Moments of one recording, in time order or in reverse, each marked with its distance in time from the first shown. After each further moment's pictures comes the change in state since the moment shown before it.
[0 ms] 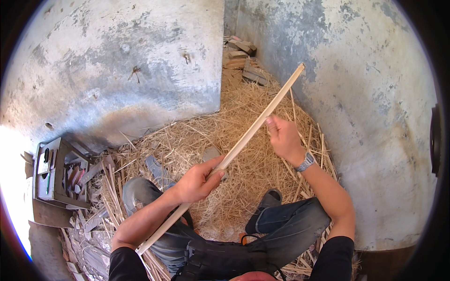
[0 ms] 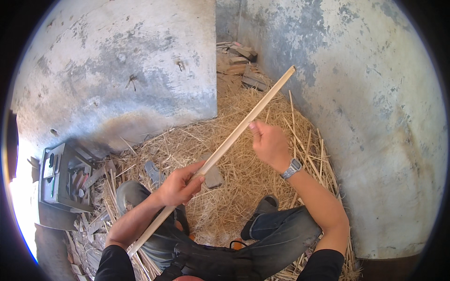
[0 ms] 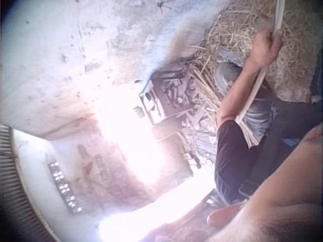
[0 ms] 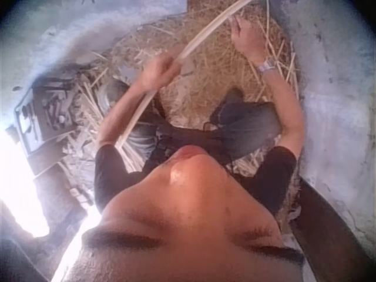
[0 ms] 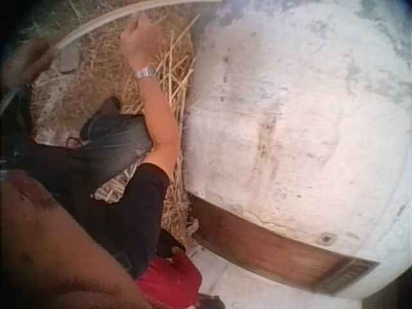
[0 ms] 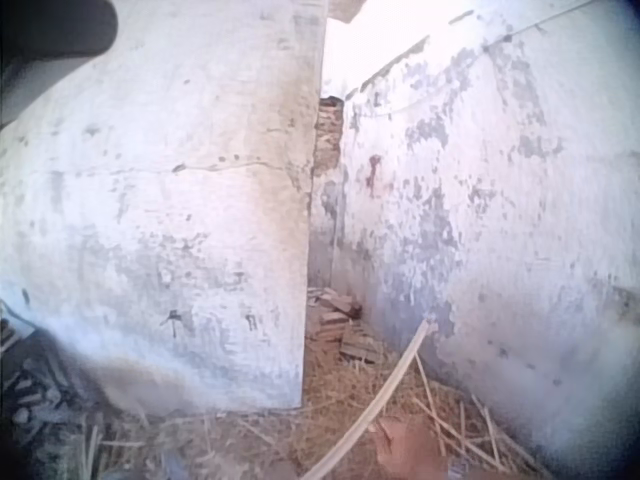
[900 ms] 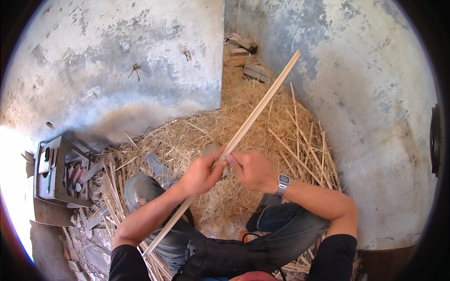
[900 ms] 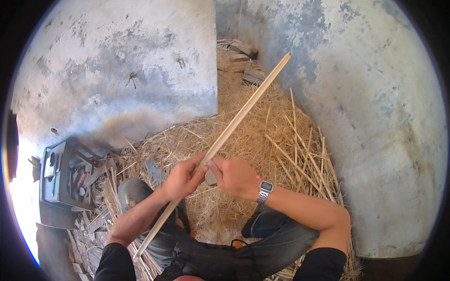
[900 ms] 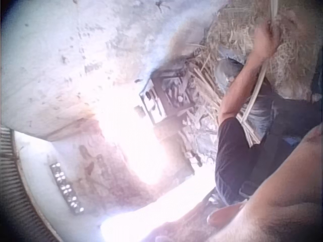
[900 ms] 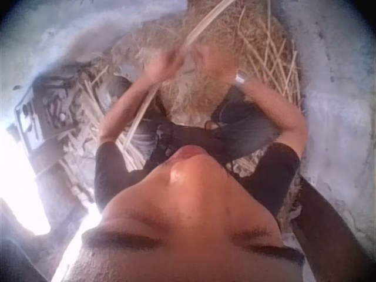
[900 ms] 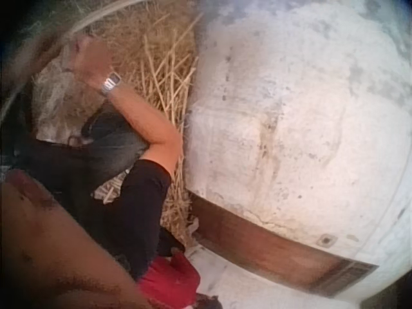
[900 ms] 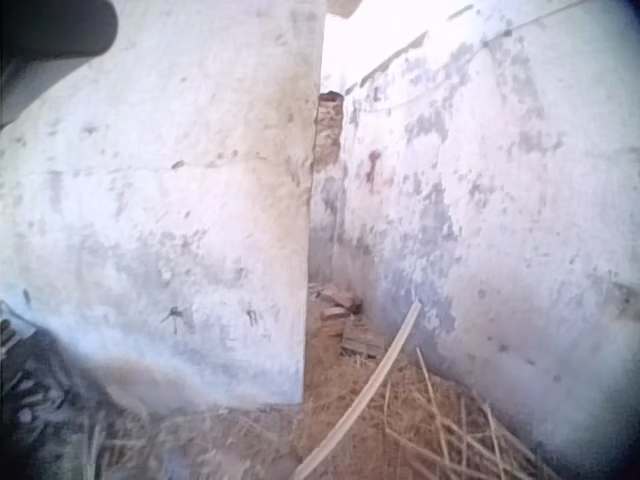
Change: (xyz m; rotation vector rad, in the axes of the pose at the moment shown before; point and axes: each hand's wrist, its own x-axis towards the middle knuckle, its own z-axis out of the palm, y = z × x) left_hand 0.014 -0.004 0.008 0.056 0.168 0.000; right_hand -0.056 -0.074 0.041 0.260 -0.251 -0.174
